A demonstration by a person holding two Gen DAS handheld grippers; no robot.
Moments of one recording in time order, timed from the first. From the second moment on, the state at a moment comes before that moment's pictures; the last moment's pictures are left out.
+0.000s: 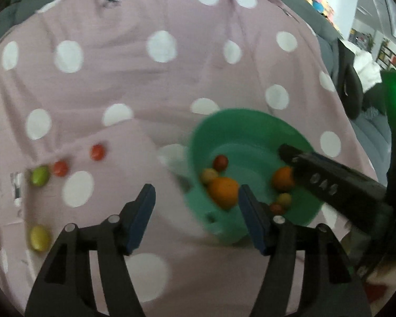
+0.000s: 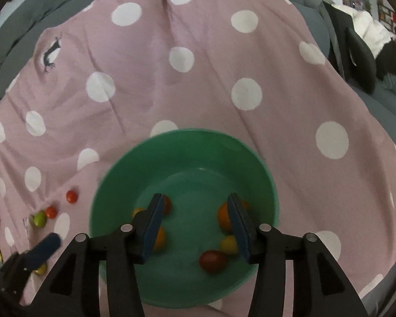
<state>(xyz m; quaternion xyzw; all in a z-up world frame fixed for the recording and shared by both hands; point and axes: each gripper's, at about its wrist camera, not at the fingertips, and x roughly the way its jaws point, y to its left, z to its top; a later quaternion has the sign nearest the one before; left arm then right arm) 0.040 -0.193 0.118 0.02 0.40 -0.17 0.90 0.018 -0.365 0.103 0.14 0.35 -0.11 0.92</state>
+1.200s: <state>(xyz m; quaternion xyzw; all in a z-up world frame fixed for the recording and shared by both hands) 0.053 0.033 0.065 -0.12 0.47 -0.05 0.87 0.047 -0.172 0.069 0.06 0.41 0.16 0.89</state>
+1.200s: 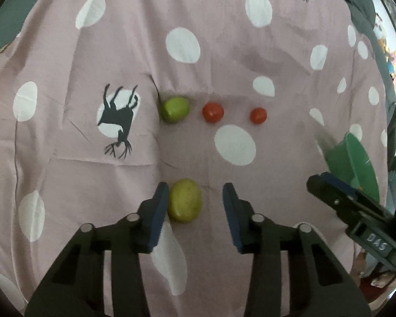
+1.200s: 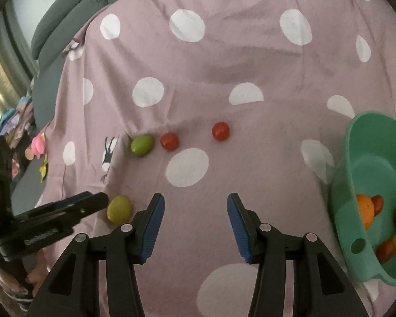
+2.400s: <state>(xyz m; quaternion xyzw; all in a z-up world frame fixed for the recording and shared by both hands) 0.078 0.004 0.018 -0.08 0.53 -0.05 0.84 0.051 -0.170 0.060 0.05 0.43 0.15 0.89</state>
